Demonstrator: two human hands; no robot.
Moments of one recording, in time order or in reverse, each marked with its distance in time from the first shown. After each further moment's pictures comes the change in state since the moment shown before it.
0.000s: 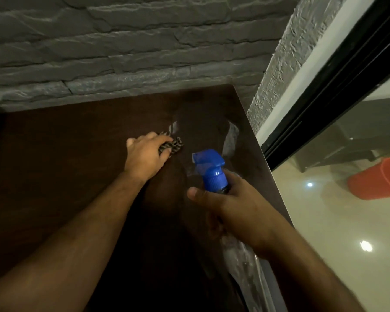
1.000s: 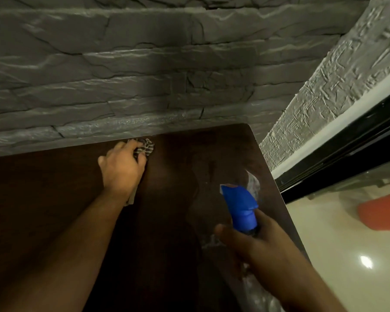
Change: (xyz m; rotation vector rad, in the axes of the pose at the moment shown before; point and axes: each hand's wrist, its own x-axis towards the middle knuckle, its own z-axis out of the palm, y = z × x) left_hand 0.120 -0.070 -0.005 -0.035 0.107 -0.316; right_hand 0.094 -0.047 -0.020 -0.058 0.211 0.121
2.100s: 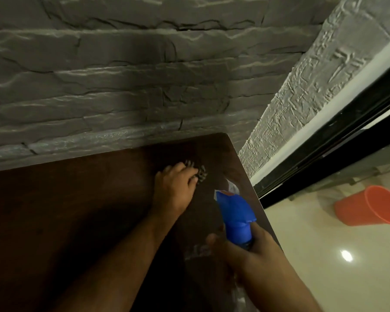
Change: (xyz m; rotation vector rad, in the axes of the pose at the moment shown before) left_hand -0.051 0.119 0.039 -0.086 -0.176 0.380; right_hand -0.005 0.007 -0.011 0.184 0.104 0.025
